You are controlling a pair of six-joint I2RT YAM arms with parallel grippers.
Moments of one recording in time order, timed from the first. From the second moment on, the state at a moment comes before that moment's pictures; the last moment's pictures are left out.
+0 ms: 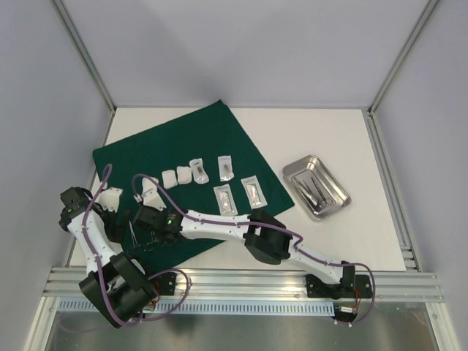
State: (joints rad) left arm 0.72 1.00 0.68 -0.95 0.14 0.85; right arm 1.33 2.54 2.23 -0.68 0.42 0.56
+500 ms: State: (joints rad) left arm 0.72 0.96 0.70 -1.00 0.17 0.86; right arm 1.32 2.41 1.99 -0.52 0.37 0.48
